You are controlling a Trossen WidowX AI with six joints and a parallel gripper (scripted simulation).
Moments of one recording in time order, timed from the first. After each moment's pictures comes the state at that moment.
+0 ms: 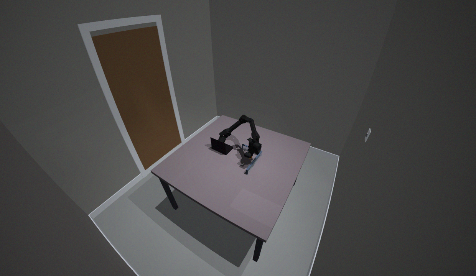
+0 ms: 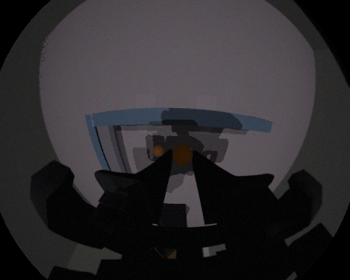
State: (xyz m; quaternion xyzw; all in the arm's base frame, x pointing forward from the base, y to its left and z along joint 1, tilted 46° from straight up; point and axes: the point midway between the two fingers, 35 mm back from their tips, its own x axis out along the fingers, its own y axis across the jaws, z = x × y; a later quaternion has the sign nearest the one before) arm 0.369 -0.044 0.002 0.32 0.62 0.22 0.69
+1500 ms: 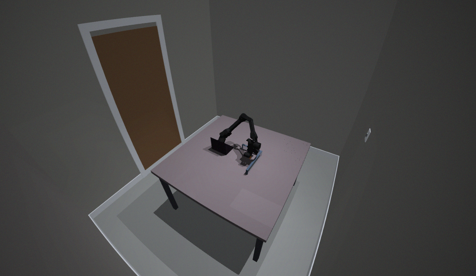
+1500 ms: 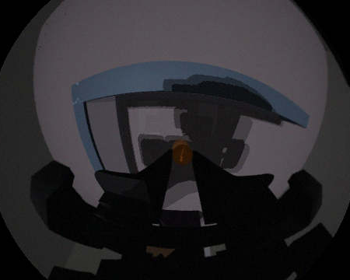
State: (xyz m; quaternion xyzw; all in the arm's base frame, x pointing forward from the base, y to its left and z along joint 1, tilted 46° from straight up) arm 0.347 0.022 0.001 0.31 0.62 0.23 0.68
